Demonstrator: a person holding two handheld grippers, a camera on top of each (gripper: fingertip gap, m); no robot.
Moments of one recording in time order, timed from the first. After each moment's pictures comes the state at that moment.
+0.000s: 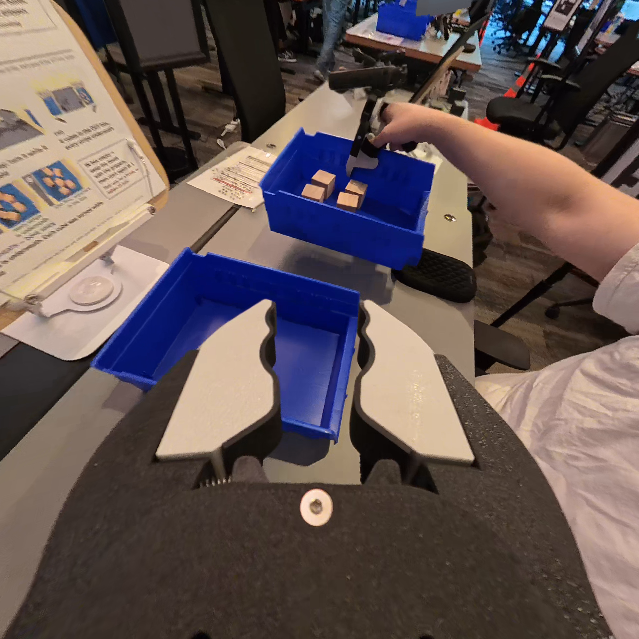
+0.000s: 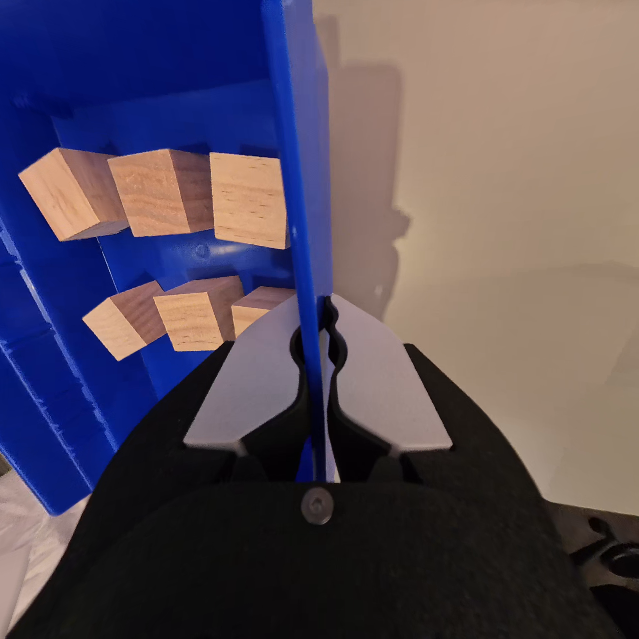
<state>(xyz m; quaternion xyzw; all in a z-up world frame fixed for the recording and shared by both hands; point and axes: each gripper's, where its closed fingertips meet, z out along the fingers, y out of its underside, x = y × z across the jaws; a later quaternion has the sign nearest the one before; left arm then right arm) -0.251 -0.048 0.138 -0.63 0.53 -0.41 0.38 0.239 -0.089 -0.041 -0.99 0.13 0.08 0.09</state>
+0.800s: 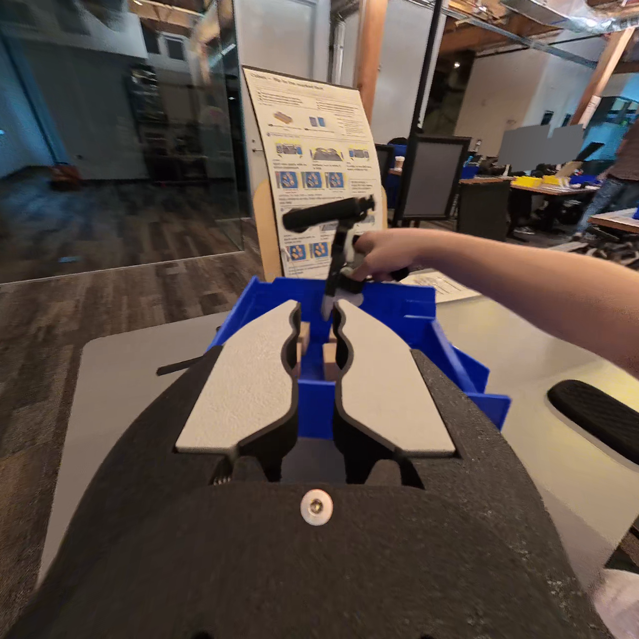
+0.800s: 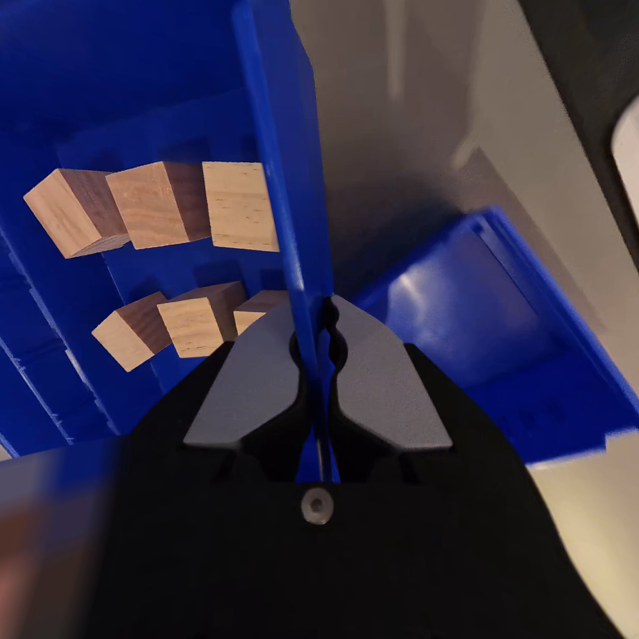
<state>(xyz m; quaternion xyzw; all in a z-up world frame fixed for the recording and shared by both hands) -0.445 -0.059 0.198 -0.67 0.24 -0.27 0.64 -0.289 0.095 0.015 -0.94 -0.31 0.15 0.00</state>
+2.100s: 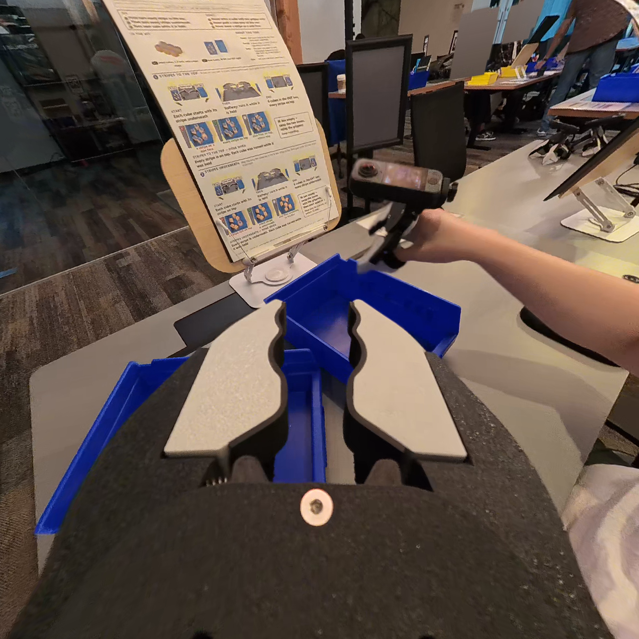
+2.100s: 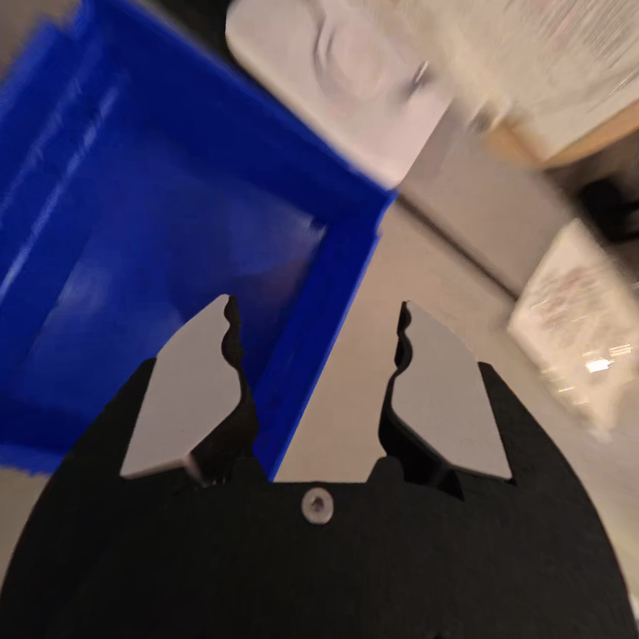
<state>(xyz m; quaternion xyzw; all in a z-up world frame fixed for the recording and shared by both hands) -0.381 -0.072 0.173 -0.68 0.37 -0.26 0.58 -0.080 0.059 -0.017 -0.94 -0.19 -0.10 0.27</state>
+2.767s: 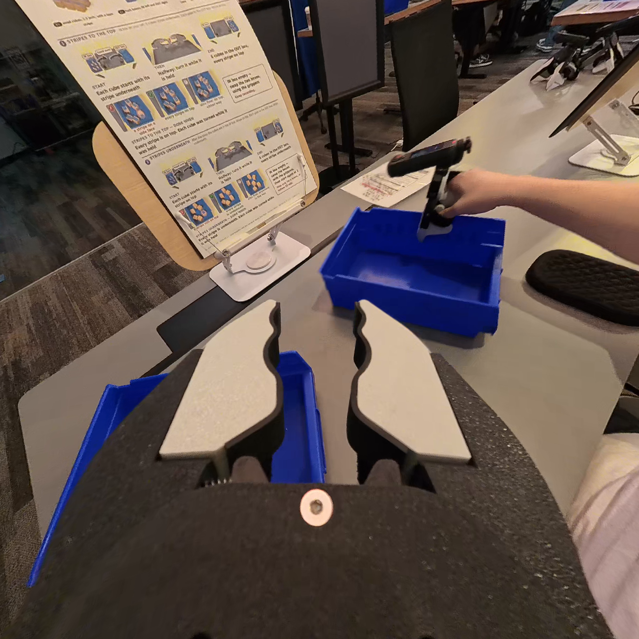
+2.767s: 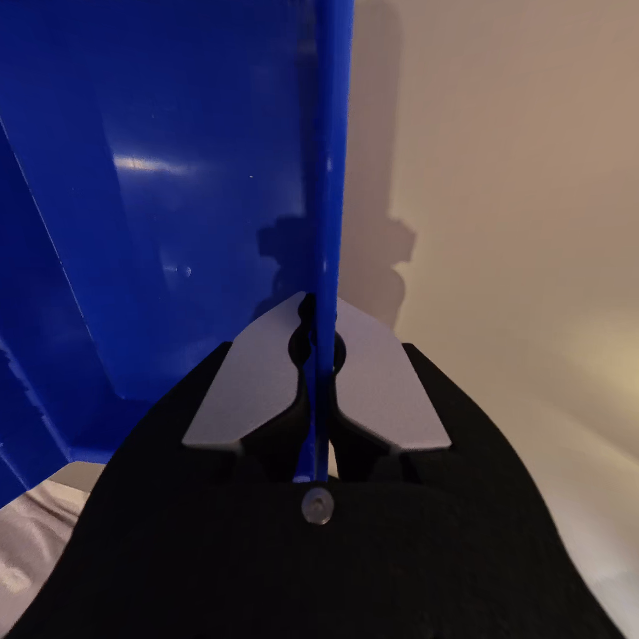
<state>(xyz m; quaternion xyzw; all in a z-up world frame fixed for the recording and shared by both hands) -0.329 -0.066 0.156 -0.69 0.44 -0.22 0.54 0.091 -0.020 -0.122 -0.99 -0.07 0.06 0.06</state>
